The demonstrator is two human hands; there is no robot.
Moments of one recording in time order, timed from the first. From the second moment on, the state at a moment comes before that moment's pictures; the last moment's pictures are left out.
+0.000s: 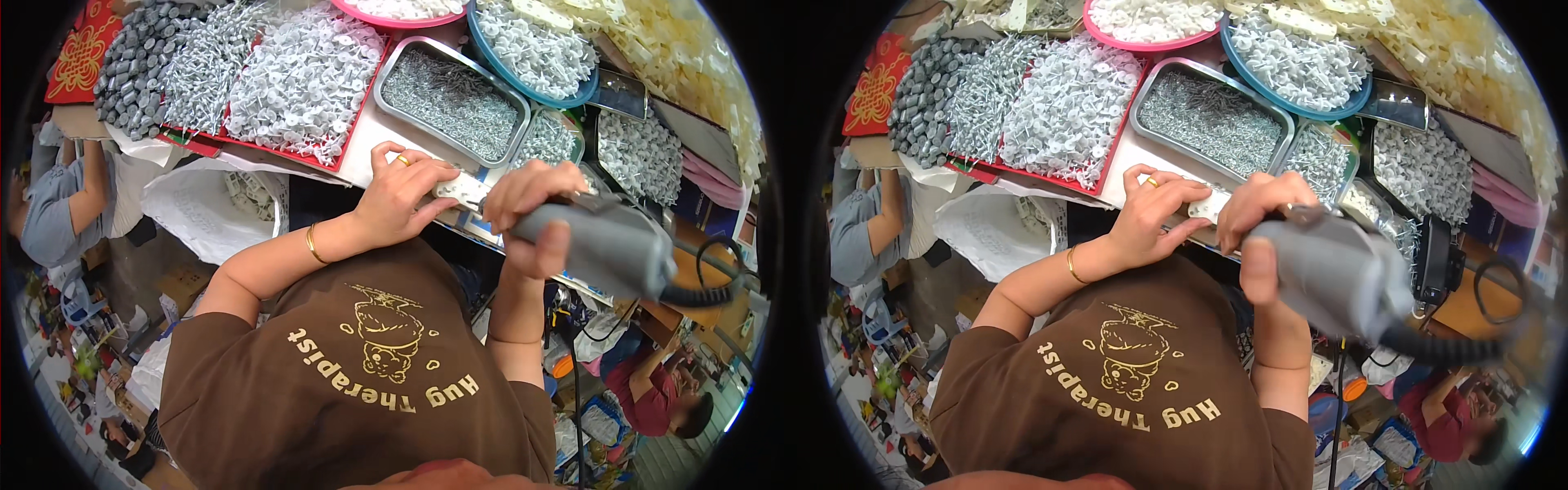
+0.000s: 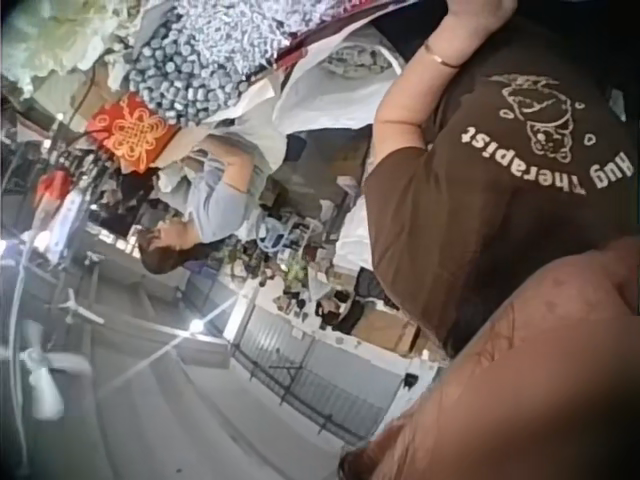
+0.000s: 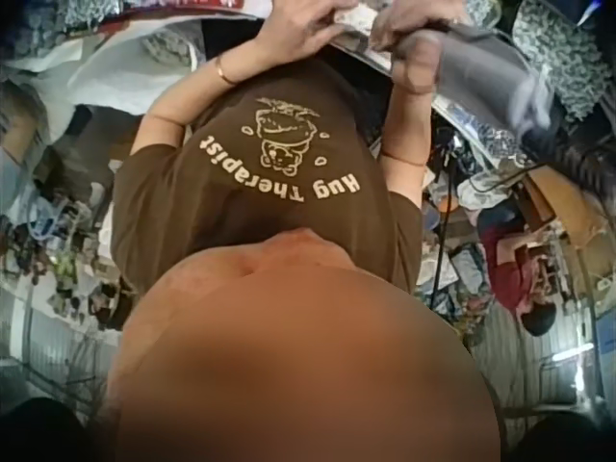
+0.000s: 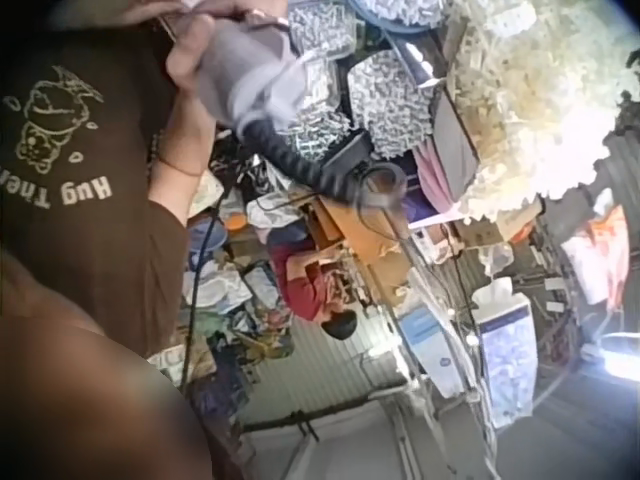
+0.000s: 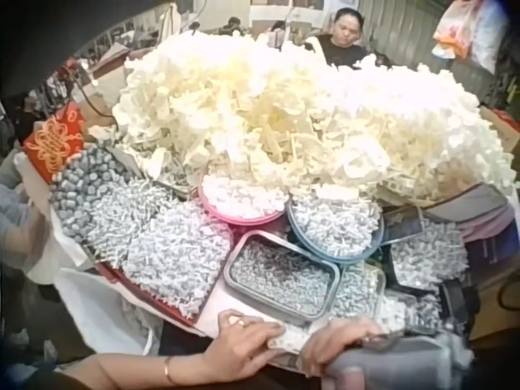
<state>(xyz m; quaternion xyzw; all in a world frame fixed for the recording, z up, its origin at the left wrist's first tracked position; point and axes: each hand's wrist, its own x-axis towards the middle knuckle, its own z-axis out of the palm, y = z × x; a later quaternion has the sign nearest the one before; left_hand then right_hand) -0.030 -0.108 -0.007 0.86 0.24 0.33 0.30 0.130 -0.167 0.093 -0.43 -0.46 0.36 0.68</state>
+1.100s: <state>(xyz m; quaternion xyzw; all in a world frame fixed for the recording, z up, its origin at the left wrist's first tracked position) -0.255 0.030 0.097 0.80 0.49 0.02 0.34 0.378 -0.308 0.045 -0.97 -0.12 0.12 0.17</state>
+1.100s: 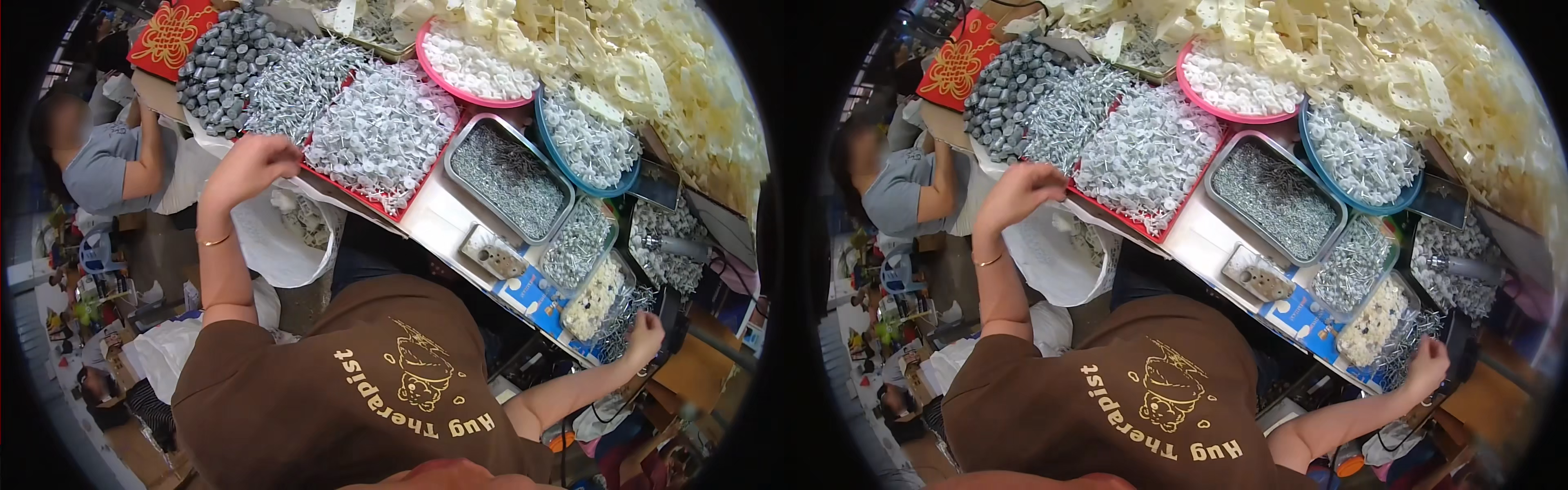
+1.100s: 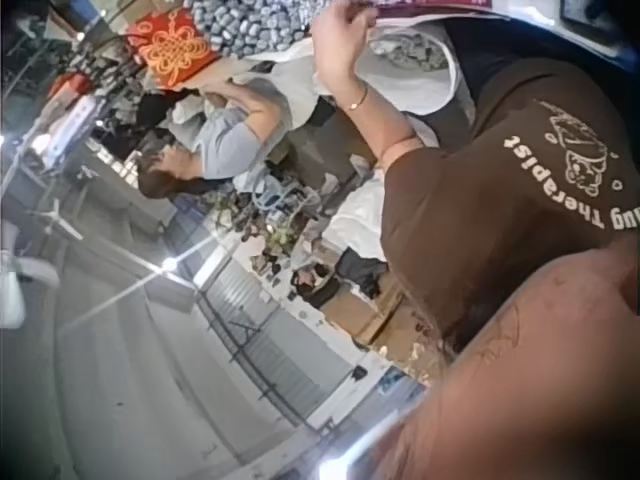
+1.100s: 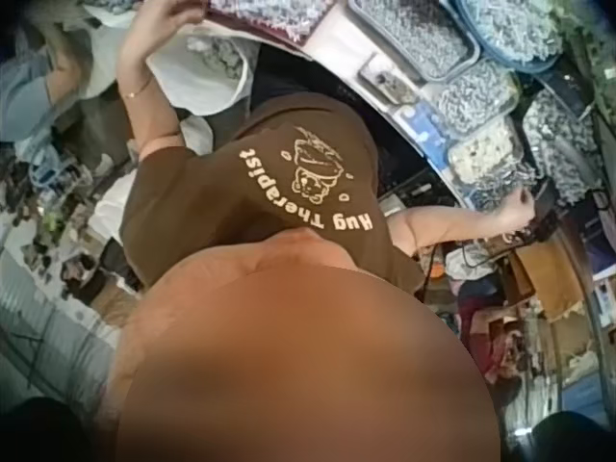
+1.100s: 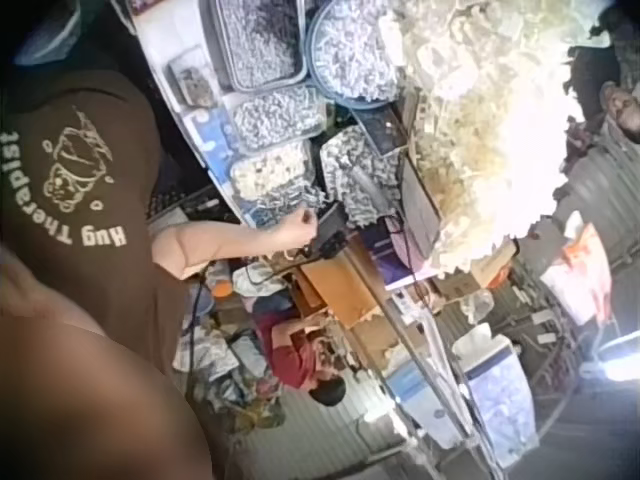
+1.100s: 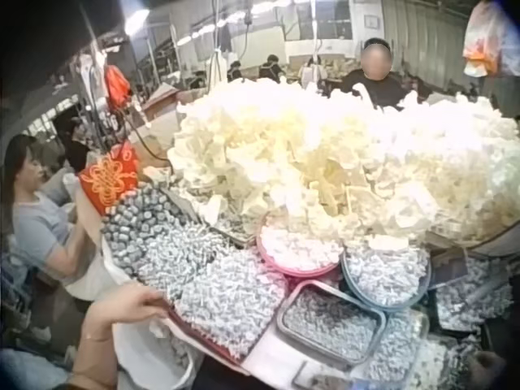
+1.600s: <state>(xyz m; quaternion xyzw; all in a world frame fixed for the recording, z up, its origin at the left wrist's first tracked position) -0.159 0.243 0.020 0.70 0.65 0.25 -0.16 0.350 -0.322 0.001 -0.96 -0.21 -0.12 0.17</state>
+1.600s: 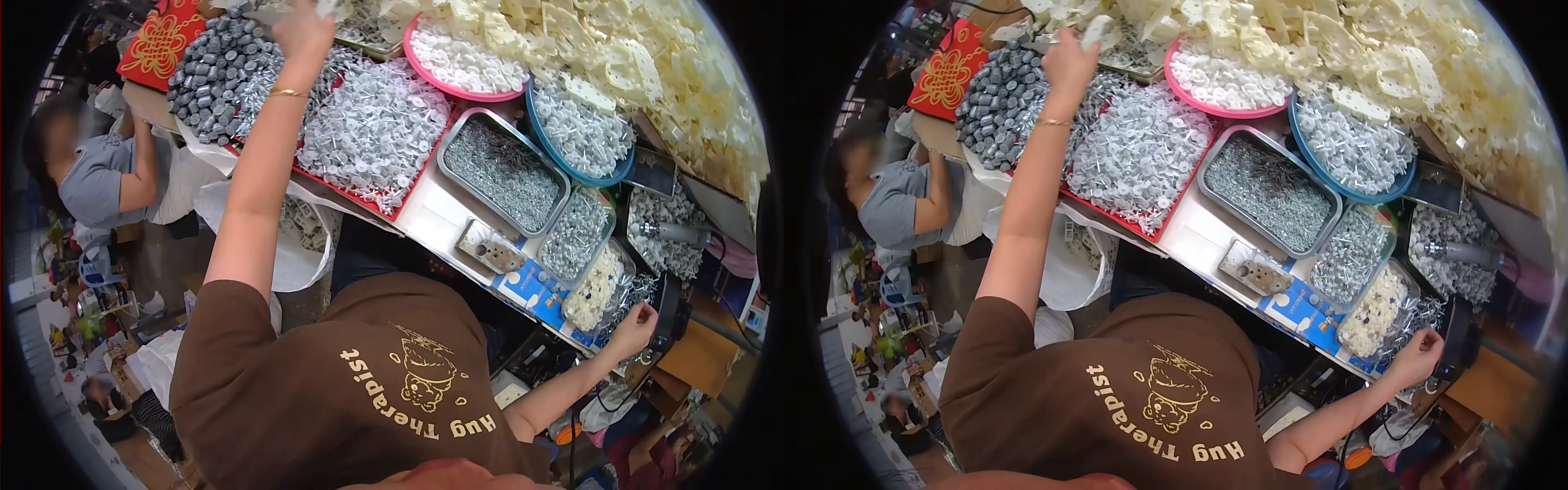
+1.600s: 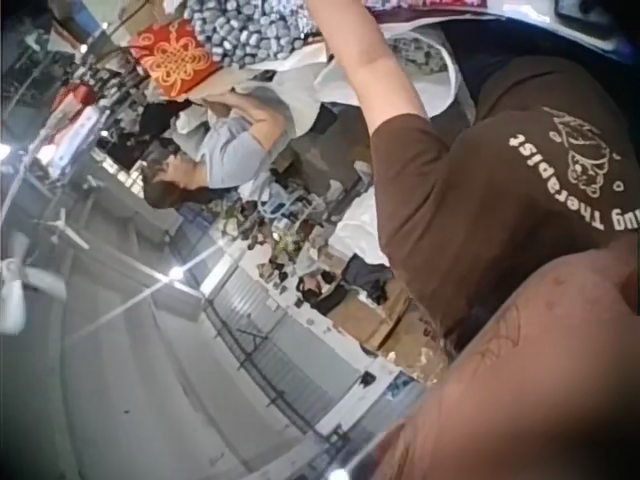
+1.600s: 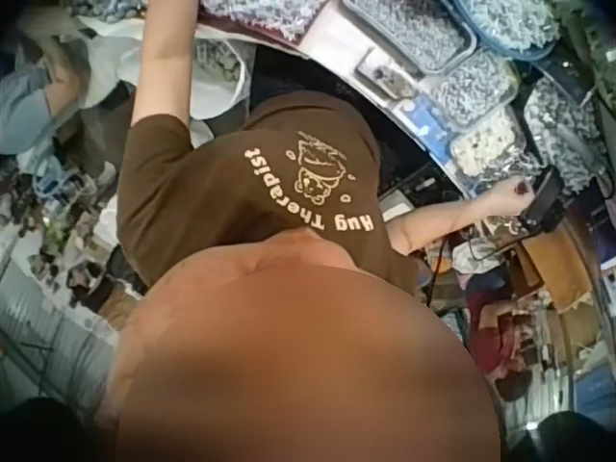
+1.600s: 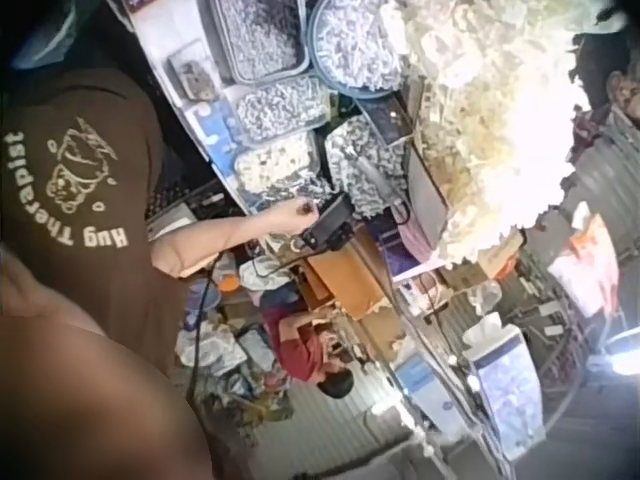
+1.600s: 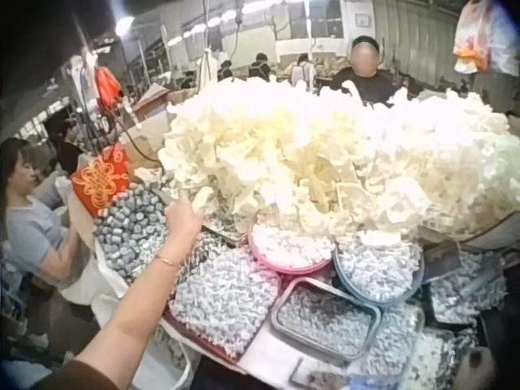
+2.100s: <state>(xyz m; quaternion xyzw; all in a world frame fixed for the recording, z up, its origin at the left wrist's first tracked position) -0.104 0.015 0.044 0.69 0.31 0.33 0.56 0.332 -0.312 0.005 -0.95 -0.28 -0.12 0.08</state>
